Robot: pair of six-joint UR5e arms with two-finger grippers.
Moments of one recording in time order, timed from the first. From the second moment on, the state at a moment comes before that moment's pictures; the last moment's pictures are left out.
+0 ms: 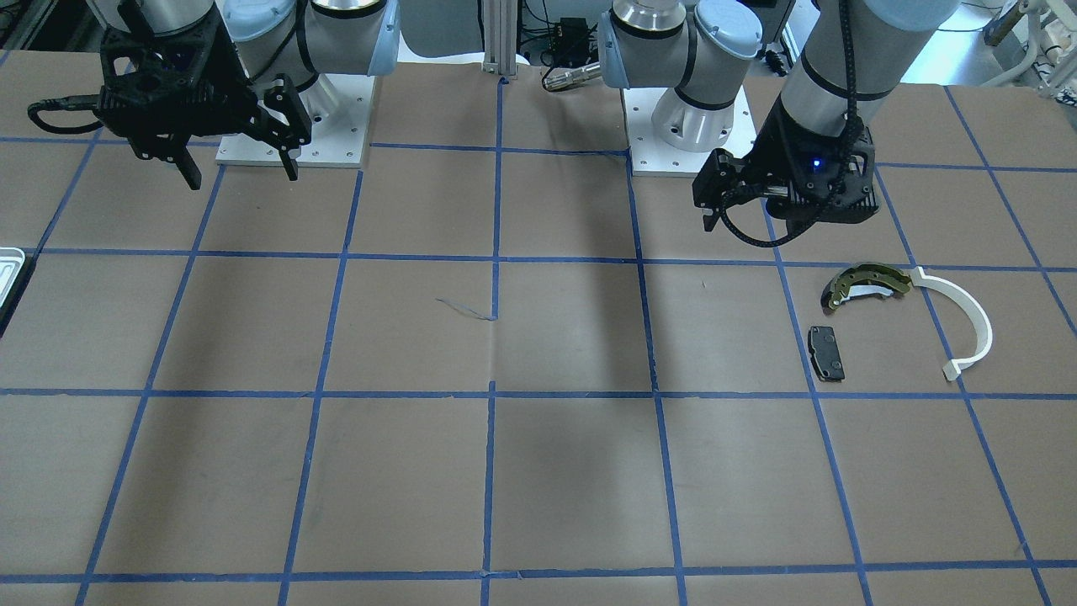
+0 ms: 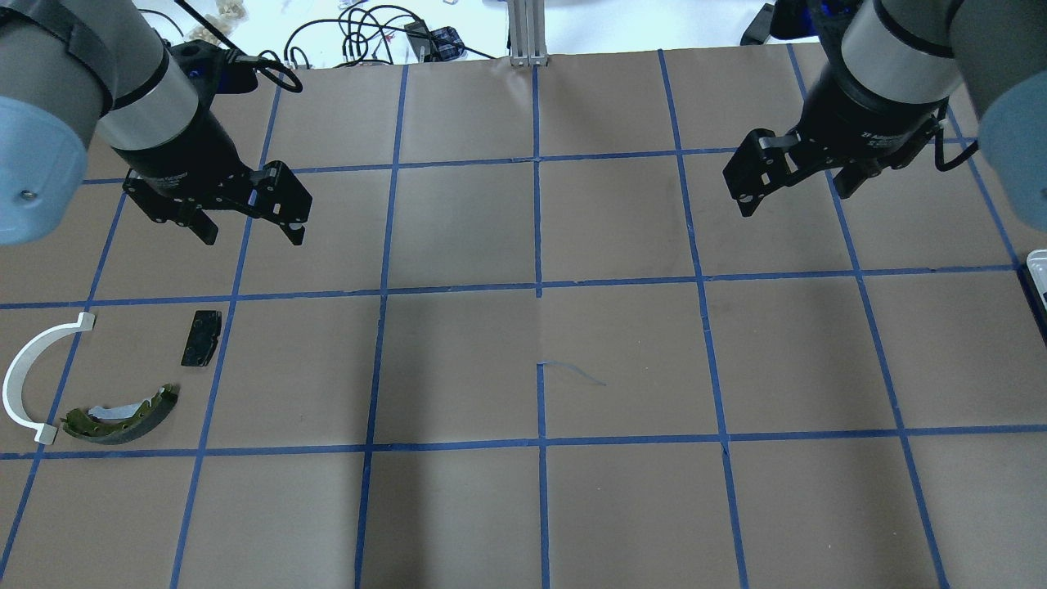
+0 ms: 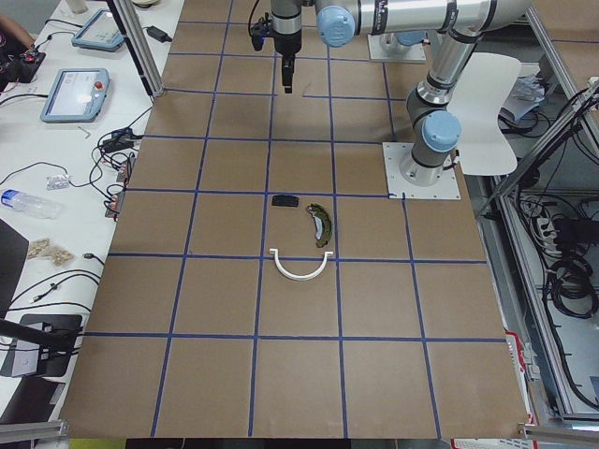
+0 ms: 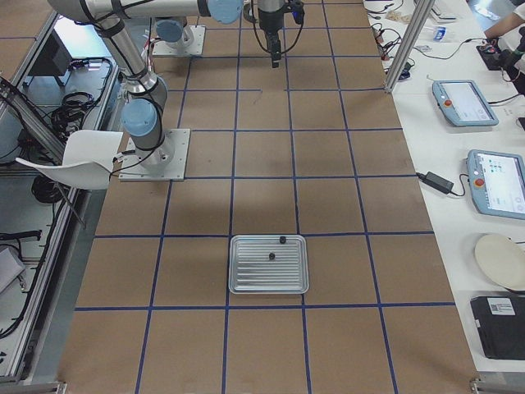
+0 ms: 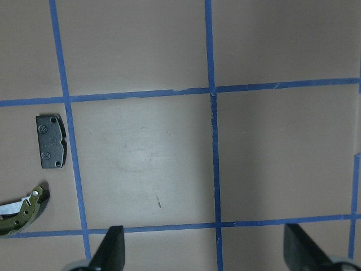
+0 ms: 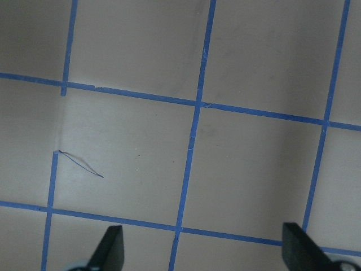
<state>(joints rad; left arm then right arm) -1.50 -1.53 -1.67 -1.54 1.58 0.12 1.56 -1.69 1.65 -1.61 -1.56 -0.17</state>
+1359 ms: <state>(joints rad) -1.50 -1.53 -1.67 -1.53 1.58 0.12 1.14 -1.69 1.64 -1.56 -1.61 -0.60</state>
